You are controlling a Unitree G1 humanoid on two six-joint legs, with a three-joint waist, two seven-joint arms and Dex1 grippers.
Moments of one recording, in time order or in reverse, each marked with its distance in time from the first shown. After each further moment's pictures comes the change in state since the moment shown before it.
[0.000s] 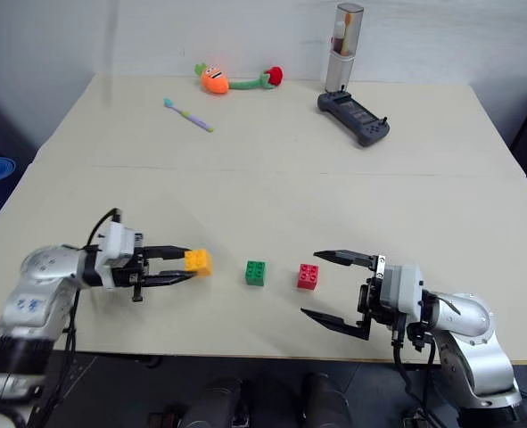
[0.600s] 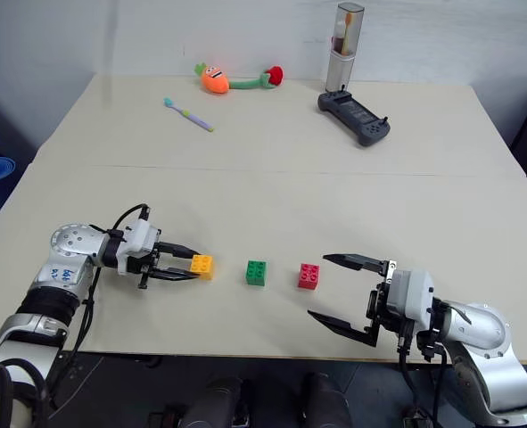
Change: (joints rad) left arm -0.255 -0.009 -0.179 0.495 0.041 -0.285 -0.108; right arm 0.087 -0.027 -0.053 -0.078 0.001 0.033 -0.058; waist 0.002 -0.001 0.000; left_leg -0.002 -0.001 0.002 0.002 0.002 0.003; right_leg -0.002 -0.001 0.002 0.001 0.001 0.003
